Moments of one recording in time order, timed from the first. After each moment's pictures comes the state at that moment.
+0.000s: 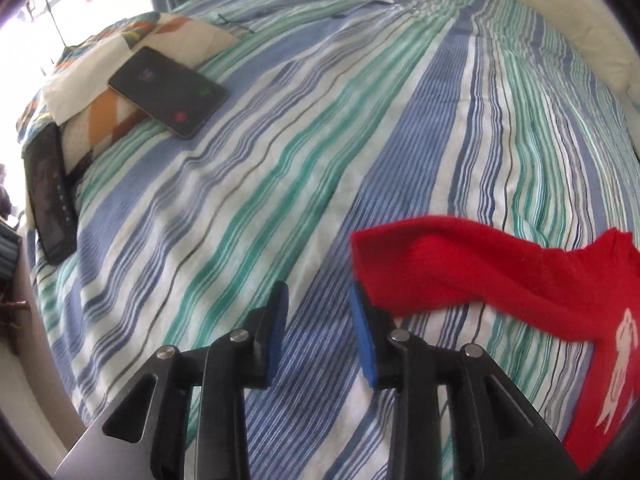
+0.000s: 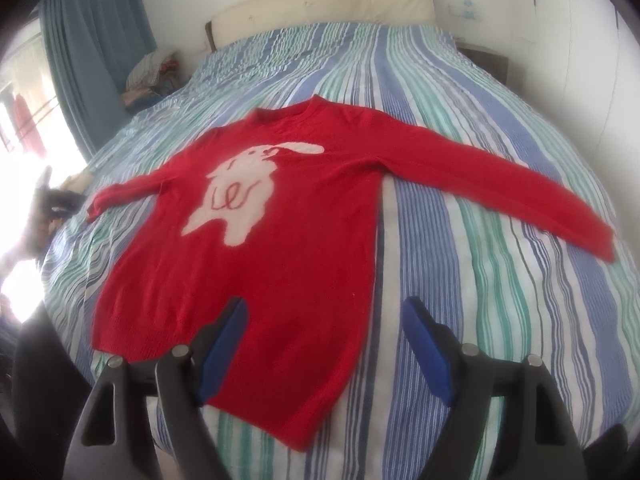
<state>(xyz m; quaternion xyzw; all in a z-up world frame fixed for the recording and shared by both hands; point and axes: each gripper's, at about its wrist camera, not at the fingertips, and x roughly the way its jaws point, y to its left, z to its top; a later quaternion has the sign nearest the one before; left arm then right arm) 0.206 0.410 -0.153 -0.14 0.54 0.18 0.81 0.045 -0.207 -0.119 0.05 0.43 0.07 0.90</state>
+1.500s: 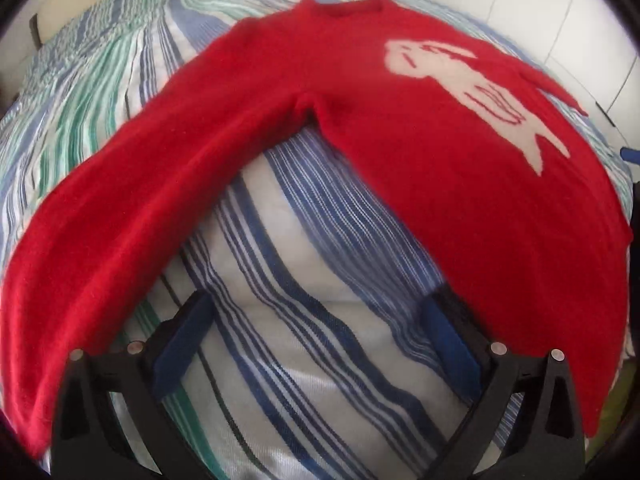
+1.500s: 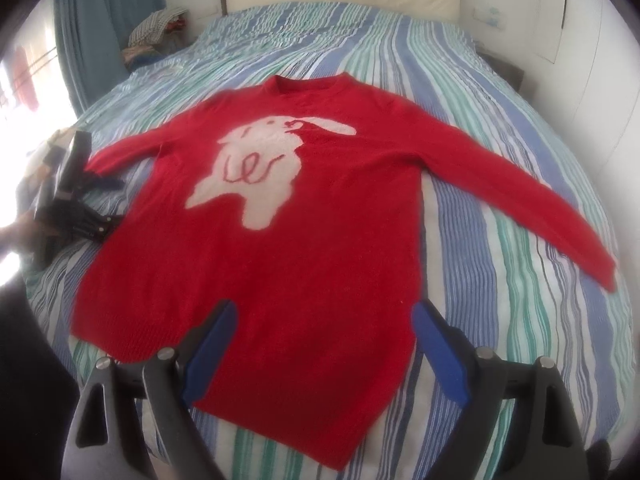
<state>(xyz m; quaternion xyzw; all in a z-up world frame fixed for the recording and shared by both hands) 0.211 0.141 -0.208 0.12 0.50 -0.27 0.81 0.067 -0.147 -0.131 -0.03 0.47 0.06 0.88</state>
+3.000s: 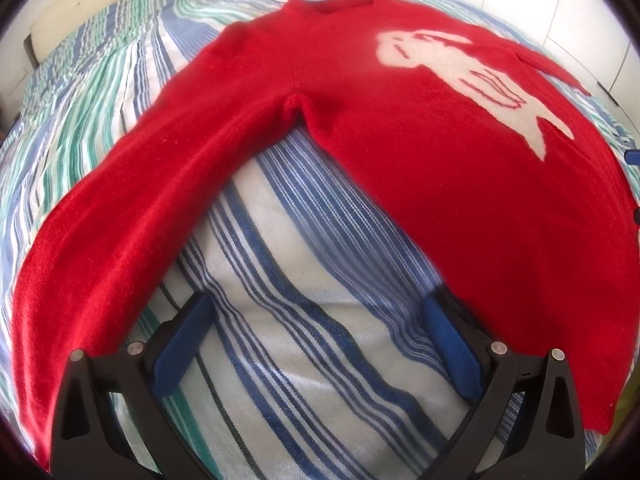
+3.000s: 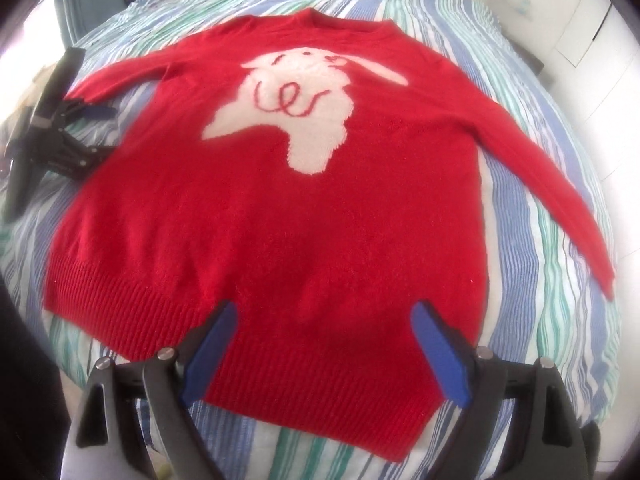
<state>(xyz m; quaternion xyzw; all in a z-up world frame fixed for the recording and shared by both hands) 0.213 0.132 -0.212 0.16 0.49 -0.26 0.81 0.073 -0.087 -0.163 -0.11 0.55 0.04 0.83</state>
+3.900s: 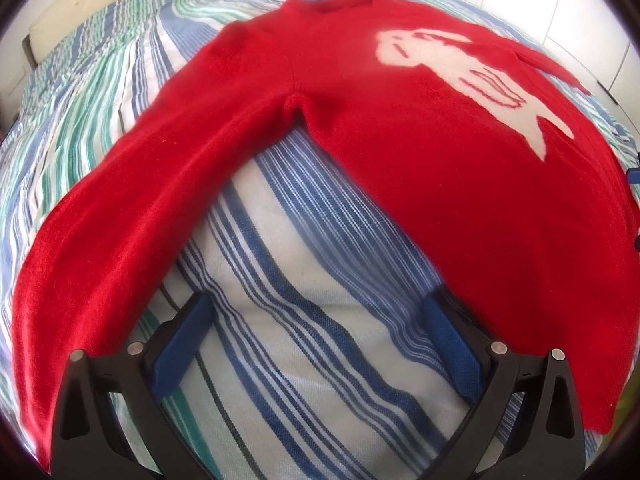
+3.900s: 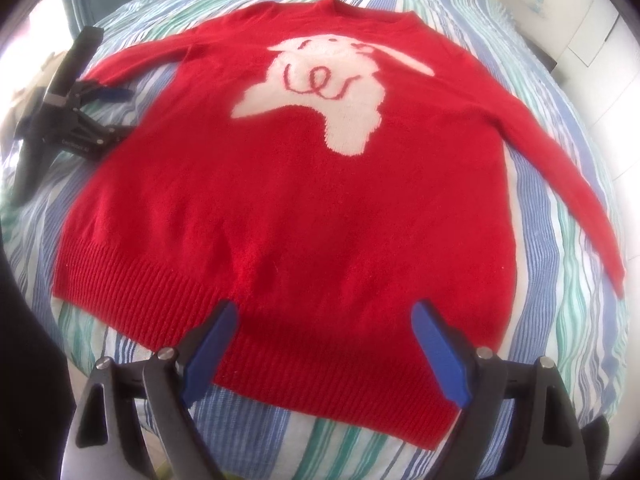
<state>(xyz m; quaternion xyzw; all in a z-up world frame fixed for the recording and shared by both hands) 0.214 0.132 -0.212 0.16 0.50 -0.26 0.81 0.066 -0.071 -0.170 -0.10 0.56 0.06 0.82</state>
